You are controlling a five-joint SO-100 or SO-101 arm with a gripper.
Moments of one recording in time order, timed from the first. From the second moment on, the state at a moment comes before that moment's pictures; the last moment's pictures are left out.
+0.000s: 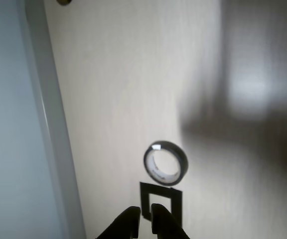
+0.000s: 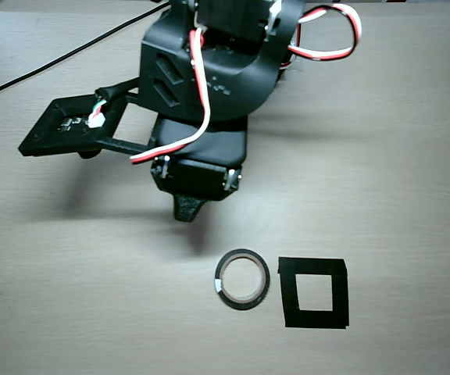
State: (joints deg) arm 15.1 124.4 86.4 86.0 -10.1
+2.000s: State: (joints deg) arm 8.4 128.7 97.2 88.1 -27.1
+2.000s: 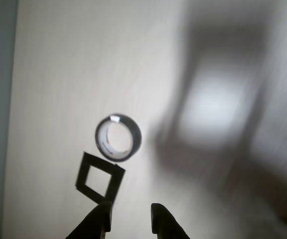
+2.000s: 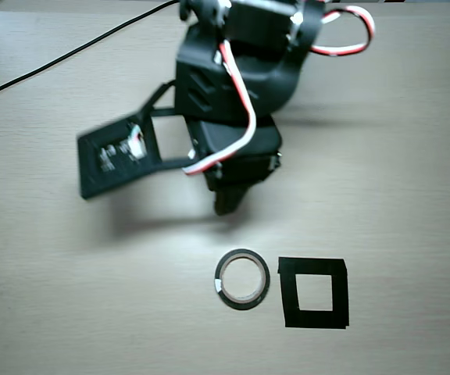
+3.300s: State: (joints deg) arm 0.3 92.8 102.9 59.2 -32.1
